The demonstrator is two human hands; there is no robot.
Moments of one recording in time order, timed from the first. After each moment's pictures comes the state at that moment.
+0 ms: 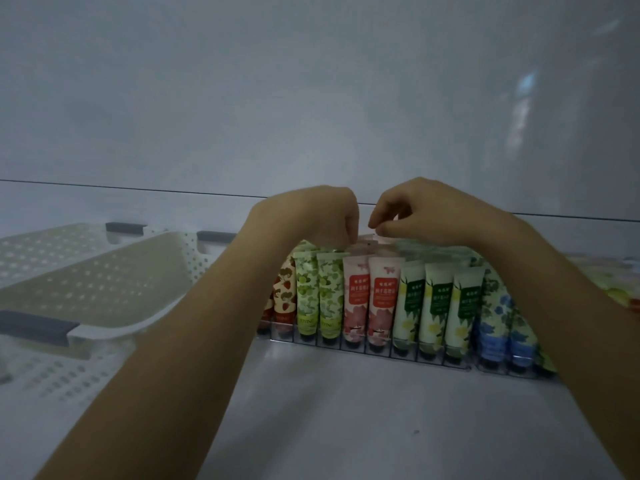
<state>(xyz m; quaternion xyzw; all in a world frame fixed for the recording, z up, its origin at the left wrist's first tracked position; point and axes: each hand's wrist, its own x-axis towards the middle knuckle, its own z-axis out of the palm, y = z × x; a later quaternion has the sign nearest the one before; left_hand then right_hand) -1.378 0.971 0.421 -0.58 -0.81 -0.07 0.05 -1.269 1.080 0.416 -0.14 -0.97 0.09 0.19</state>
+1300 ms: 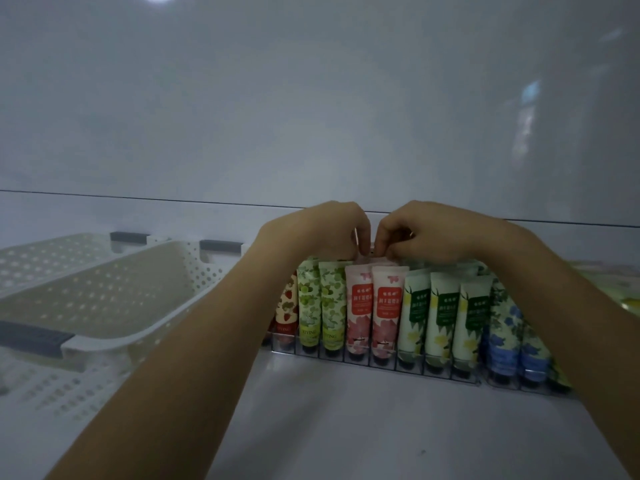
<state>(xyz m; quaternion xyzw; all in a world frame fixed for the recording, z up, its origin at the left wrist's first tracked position) -1.388 0.985 0.408 -0.60 -0.79 -0.10 0.05 -1.273 1.090 0.411 -0.12 -0.98 0.08 0.11</state>
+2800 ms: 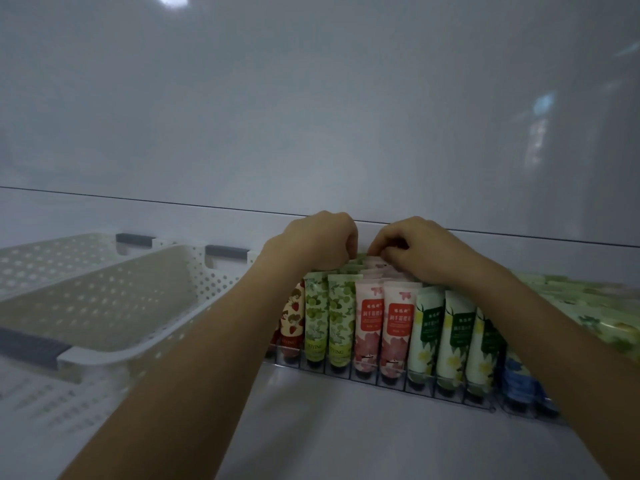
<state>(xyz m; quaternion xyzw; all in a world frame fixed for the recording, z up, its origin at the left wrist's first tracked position) -1.412 0.990 0.397 -0.52 -0.84 -0.13 0.09 -1.299 1.097 0.390 -0.15 -0.96 0.09 0.22</state>
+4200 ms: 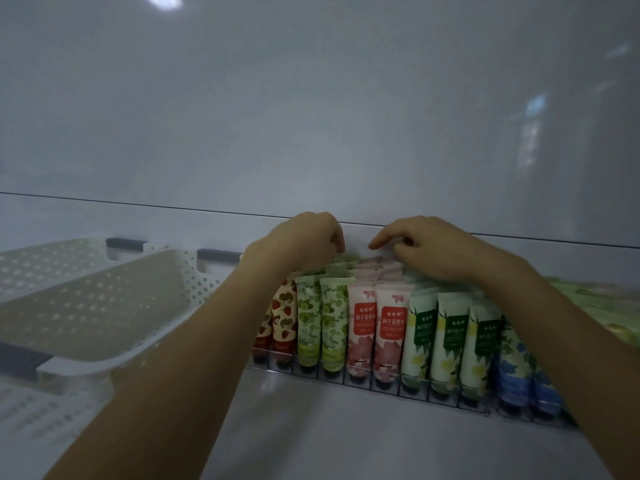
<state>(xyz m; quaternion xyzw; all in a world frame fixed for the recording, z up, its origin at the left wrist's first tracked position) -1.426 0.994 0.394 -0.52 -0.83 -0.17 0.09 -1.287 1.107 0.400 -0.13 -0.97 0.06 0.18</state>
